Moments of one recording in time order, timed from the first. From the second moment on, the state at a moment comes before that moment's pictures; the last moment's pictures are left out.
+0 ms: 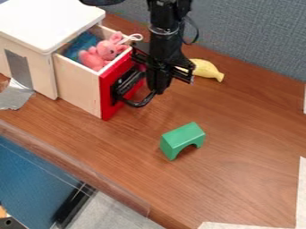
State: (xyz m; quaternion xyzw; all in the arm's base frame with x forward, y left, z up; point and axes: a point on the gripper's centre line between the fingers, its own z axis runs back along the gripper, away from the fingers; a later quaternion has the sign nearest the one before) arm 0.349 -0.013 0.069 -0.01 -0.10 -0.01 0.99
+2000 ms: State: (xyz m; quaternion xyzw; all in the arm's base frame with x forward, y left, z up) arm 0.344 -0.038 0.108 -0.05 -0.11 -0.06 0.99
